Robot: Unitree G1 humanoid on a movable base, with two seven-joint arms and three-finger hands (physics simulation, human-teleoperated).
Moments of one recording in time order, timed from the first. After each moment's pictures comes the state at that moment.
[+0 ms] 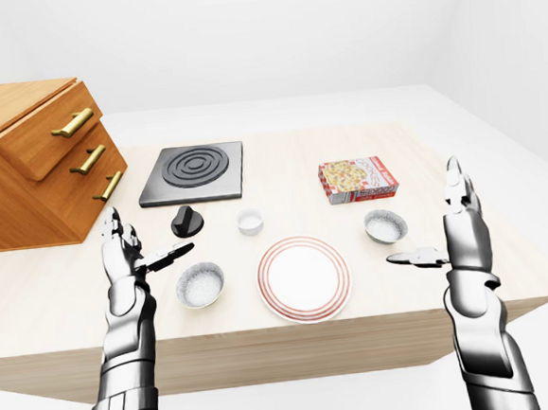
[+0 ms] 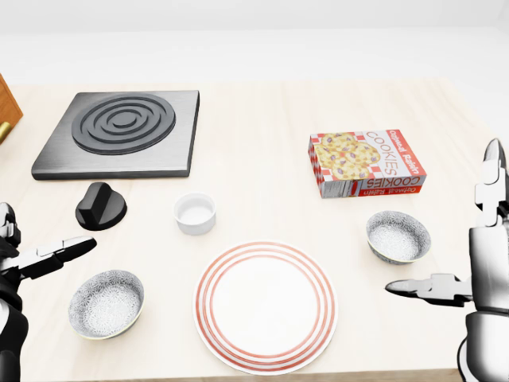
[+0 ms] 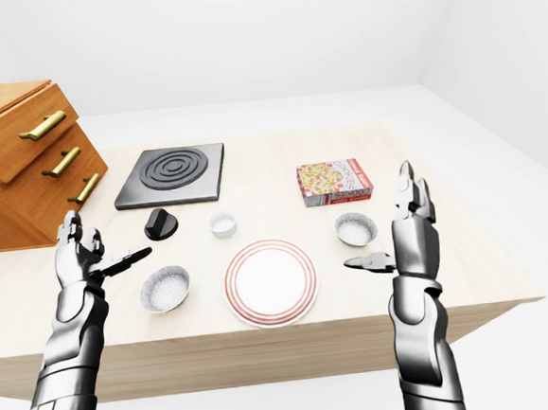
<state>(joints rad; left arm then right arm) -0.33 0.28 0.28 0.42 -0.27 -0.04 0.11 -0.03 -0.16 -0.24 -0.20 -0.61 0.04 -0.13</state>
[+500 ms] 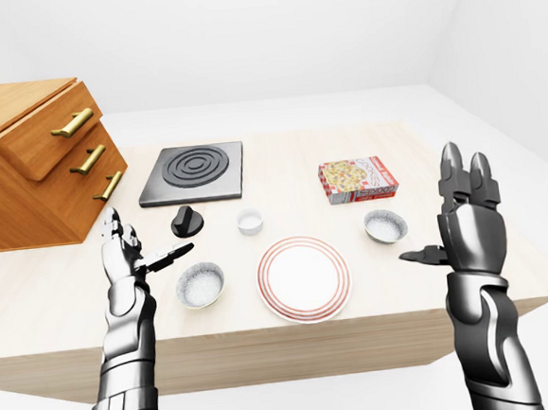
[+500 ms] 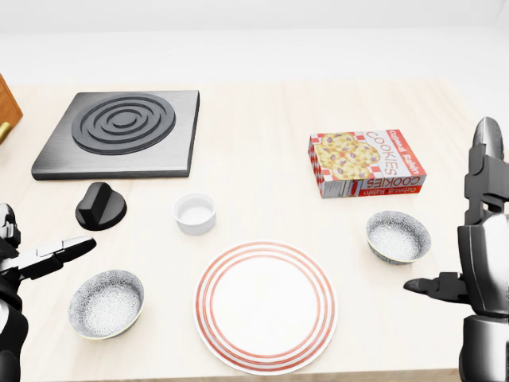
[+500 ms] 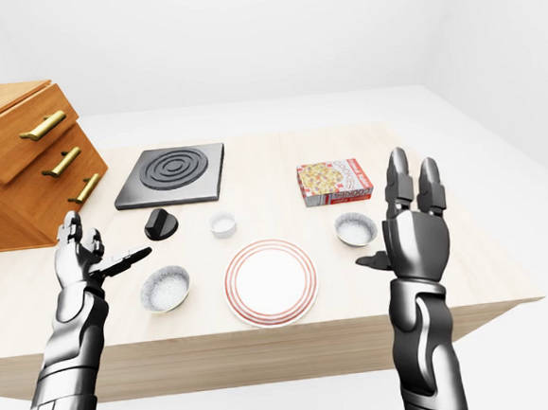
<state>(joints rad) -0.33 0.28 0.29 0.42 -0.28 -0.04 0.11 0.00 -0.16 -0.22 -0.32 -0.98 0.01 -0.16</state>
